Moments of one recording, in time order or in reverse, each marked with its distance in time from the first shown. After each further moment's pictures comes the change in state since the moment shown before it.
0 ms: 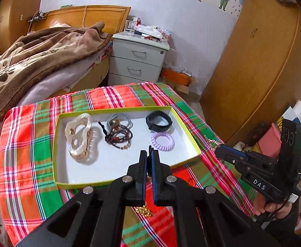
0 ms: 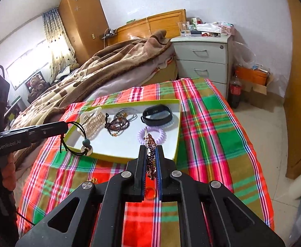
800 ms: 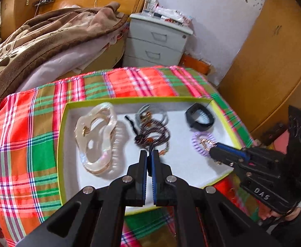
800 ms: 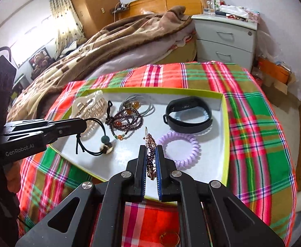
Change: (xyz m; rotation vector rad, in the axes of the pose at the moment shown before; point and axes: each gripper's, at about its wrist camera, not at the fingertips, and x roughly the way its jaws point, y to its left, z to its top) left arm 0.068 0.054 0.007 -0.054 0.124 0.080; right arm 0.096 0.024 0.015 -0.095 0.186 0.051
